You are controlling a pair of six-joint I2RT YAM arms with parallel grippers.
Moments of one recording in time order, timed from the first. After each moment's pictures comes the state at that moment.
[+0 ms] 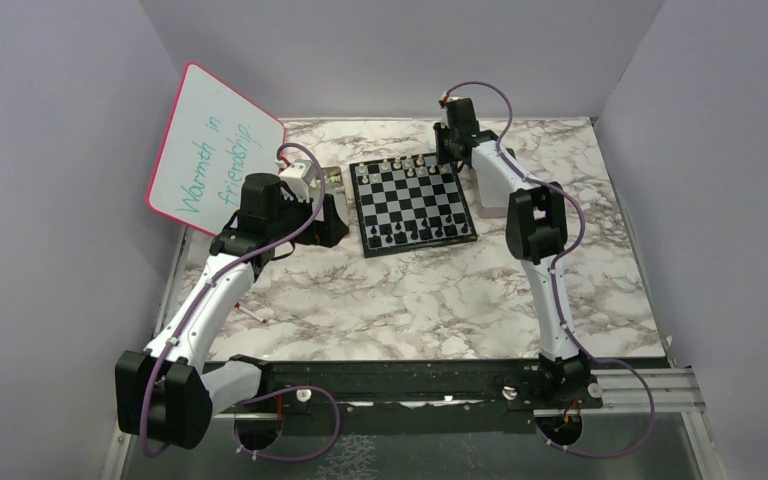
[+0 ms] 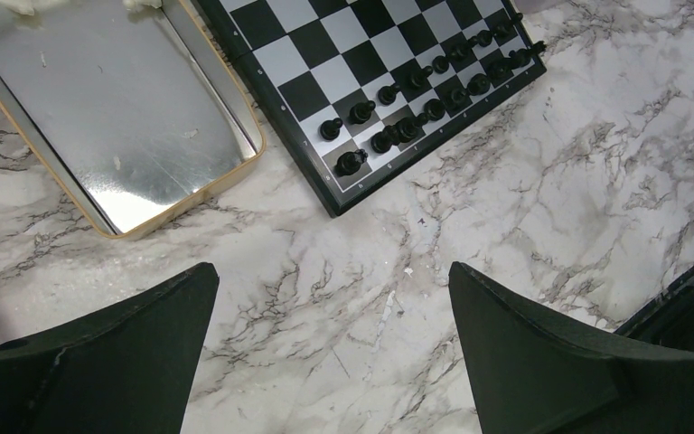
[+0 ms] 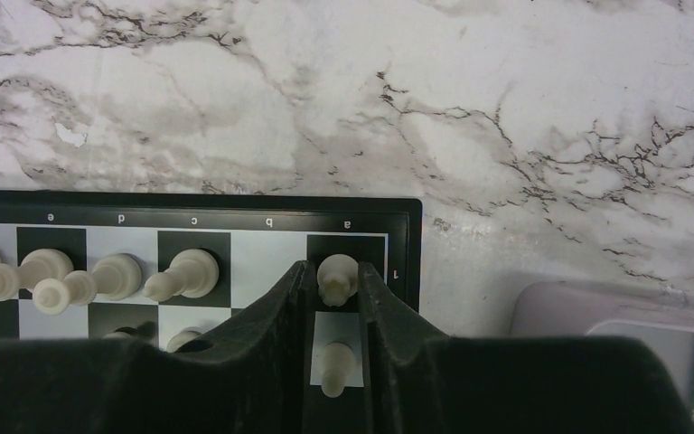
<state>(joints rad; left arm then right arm) -0.24 1.13 0.87 -0.32 0.40 -0.17 0.31 2.51 2.20 -0.41 0.05 0.10</state>
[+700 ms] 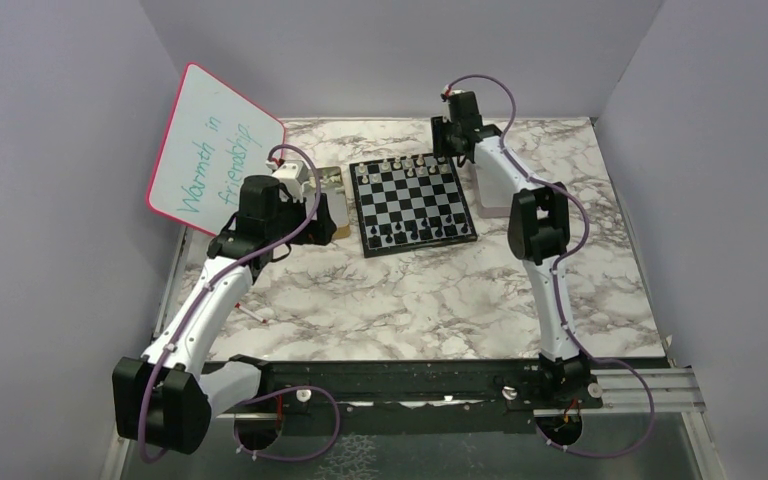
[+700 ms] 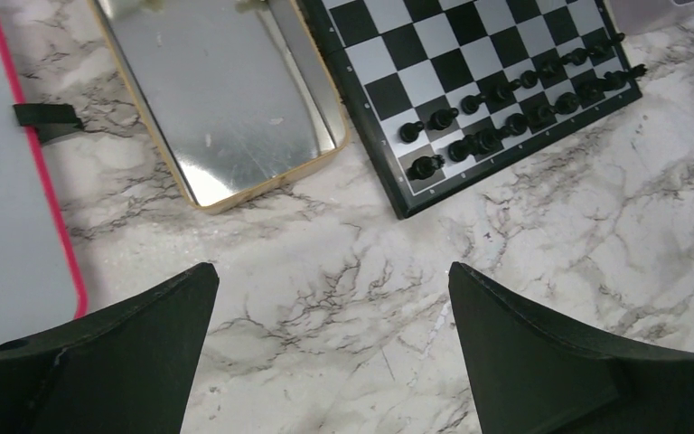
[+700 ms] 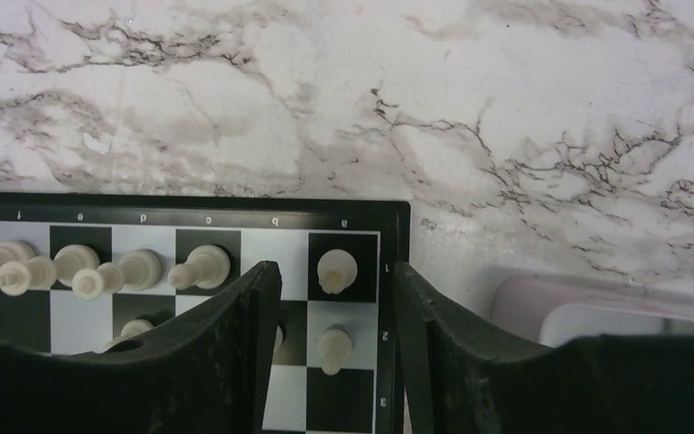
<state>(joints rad) -0.24 1.11 0.87 -0.36 0.24 -0.17 0.31 2.50 2.25 -0.44 0.05 0.09</state>
